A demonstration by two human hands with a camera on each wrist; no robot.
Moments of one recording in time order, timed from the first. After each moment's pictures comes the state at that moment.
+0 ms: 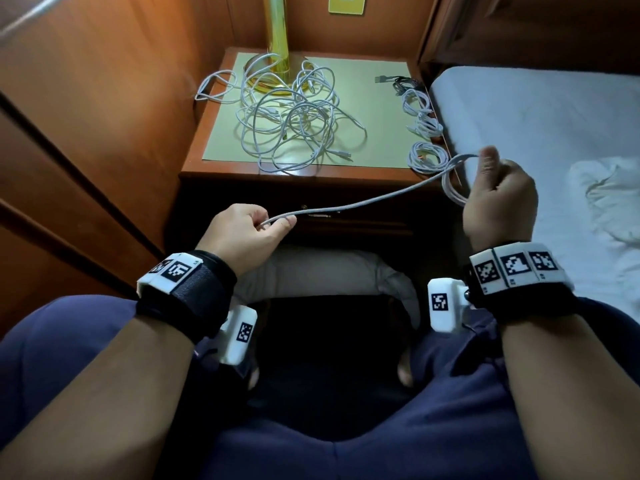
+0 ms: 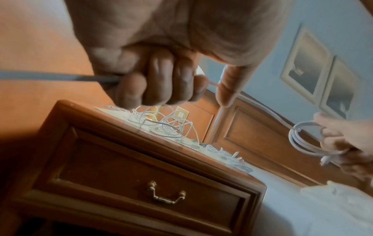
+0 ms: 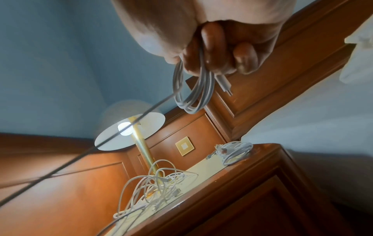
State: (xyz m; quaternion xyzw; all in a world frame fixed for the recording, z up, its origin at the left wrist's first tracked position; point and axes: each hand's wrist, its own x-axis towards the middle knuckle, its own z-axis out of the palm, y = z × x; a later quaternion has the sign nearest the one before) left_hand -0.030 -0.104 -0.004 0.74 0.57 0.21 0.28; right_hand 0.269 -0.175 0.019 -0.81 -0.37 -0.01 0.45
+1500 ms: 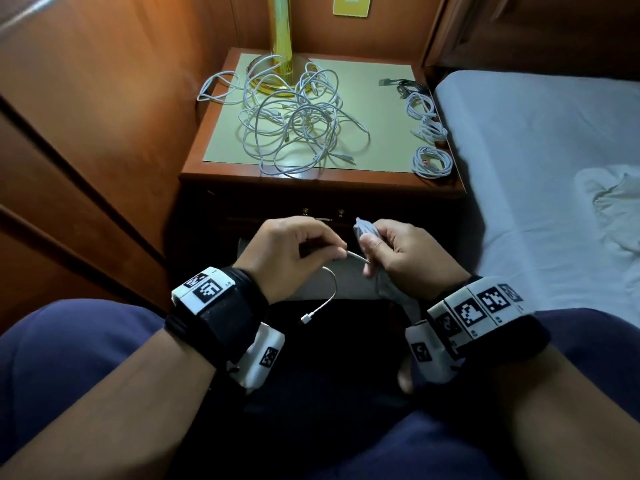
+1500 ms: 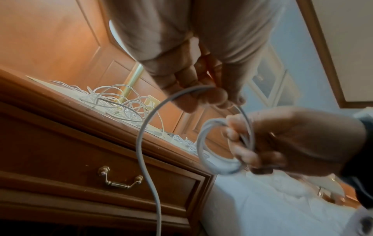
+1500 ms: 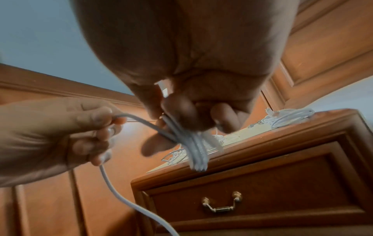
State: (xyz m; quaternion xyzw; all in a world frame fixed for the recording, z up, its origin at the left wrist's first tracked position) left_hand 0.001 -0.127 -0.013 0.82 0.30 0.35 0.35; right_hand 0.207 -0.186 -0.002 -0.68 -0.63 0.30 0.22
